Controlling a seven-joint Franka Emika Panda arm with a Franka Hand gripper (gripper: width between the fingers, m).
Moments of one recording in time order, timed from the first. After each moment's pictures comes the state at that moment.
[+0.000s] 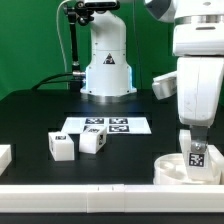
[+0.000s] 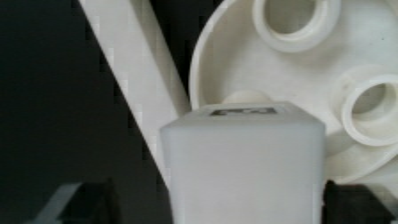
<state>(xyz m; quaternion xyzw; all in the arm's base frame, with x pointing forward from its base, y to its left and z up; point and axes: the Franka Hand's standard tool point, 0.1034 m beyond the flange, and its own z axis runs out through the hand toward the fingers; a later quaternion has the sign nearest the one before) 0.653 0.088 0.081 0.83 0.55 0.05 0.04</state>
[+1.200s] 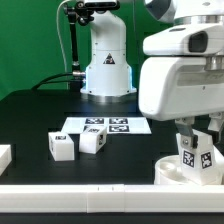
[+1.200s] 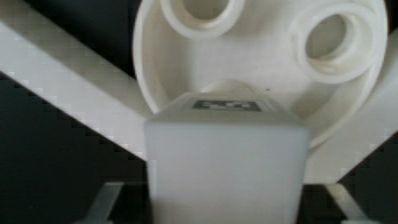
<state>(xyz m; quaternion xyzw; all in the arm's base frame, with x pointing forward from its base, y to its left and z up) 0.653 0.089 0.080 0.97 0.22 0.07 0.02</state>
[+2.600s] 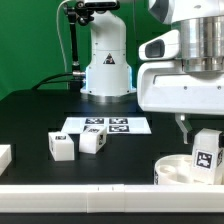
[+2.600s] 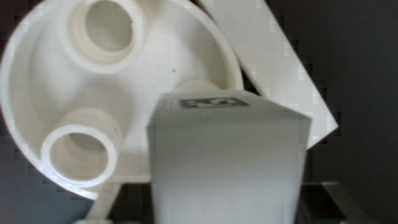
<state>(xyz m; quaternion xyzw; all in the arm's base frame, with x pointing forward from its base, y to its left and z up) 0.649 0.099 0.079 0.94 -0.34 0.05 -0.05</state>
